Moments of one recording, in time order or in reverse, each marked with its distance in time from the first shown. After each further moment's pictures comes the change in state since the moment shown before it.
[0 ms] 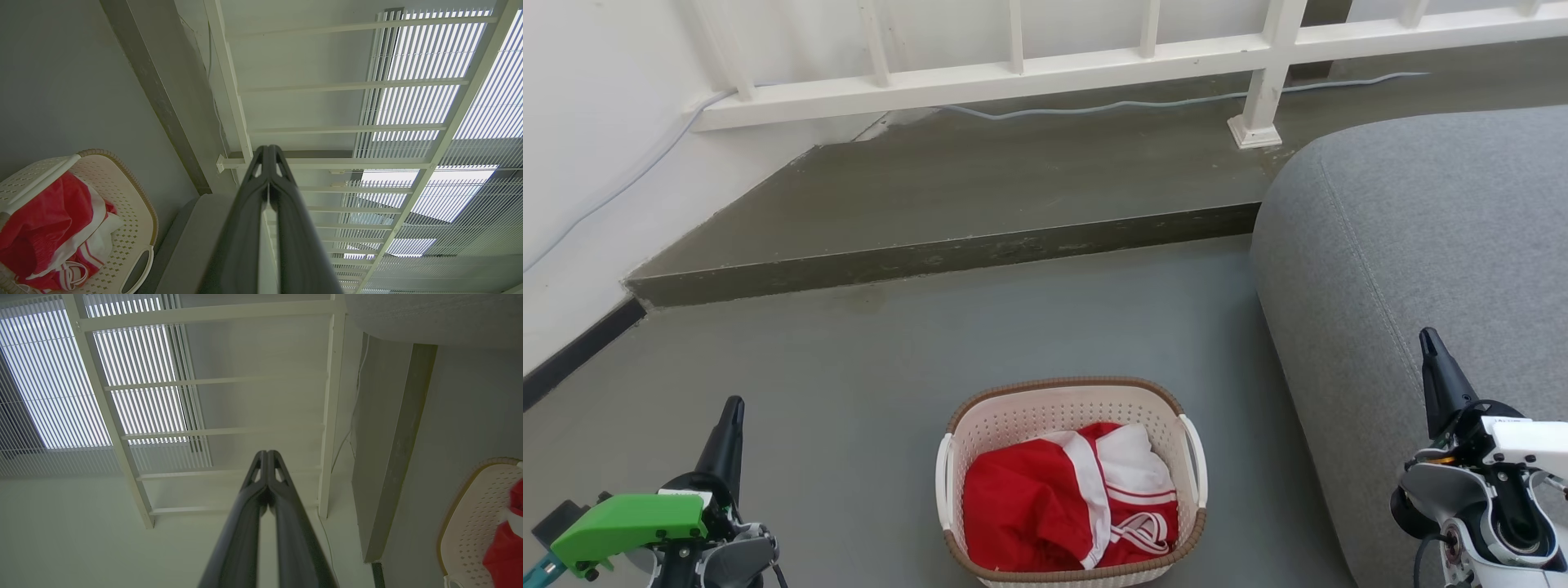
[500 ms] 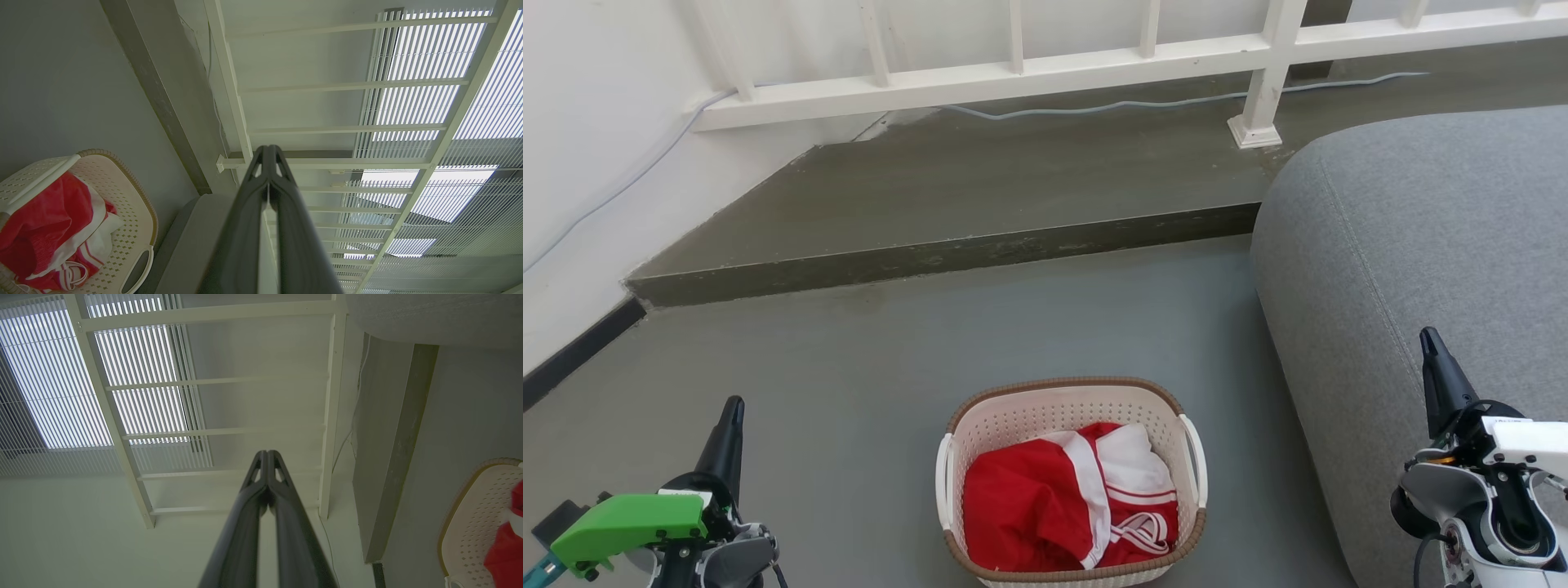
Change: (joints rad) left arm 0.000 0.000 0.000 0.000 0.000 0.000 0.000; right arm 0.000 0.001 -0.001 0.000 0.000 0.004 0.000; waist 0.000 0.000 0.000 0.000
